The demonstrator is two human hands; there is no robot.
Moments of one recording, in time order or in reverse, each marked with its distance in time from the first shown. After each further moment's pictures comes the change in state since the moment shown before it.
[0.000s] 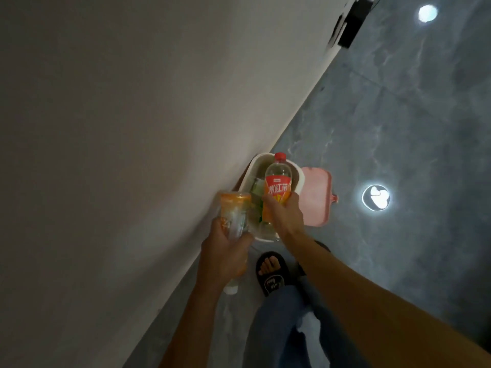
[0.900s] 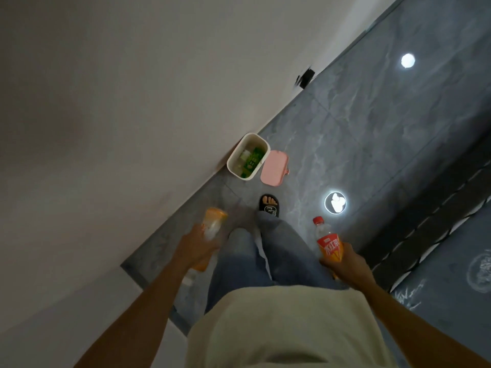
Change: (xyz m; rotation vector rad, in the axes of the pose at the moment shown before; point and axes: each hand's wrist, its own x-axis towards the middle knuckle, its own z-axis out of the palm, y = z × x) left_hand -0.391 -0.024 -0.150 0.255 -0.182 -0.090; right_hand -0.441 -0.013 -0.350 -1.008 0.007 0.109
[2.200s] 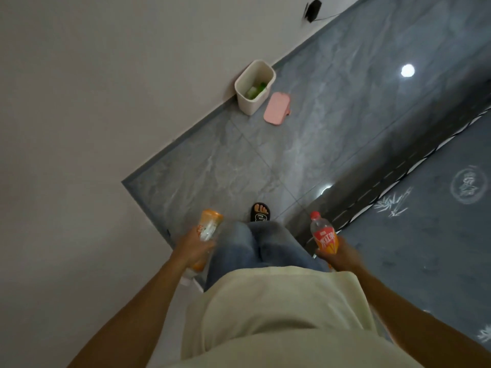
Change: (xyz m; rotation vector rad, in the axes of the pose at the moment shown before) left_hand -0.270 -0.309 0.285 -0.163 0.060 -0.005; right_hand -0.190 0.324 0.241 0.012 0.013 -0.108
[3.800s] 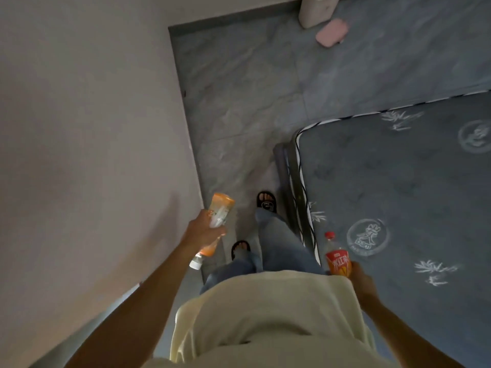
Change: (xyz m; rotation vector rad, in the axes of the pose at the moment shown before) left_hand -0.400 -0.285 0.547 -0.374 0.141 -0.222; right_hand -0.187 0.609 0.085 -0.315 -0.028 -0.084
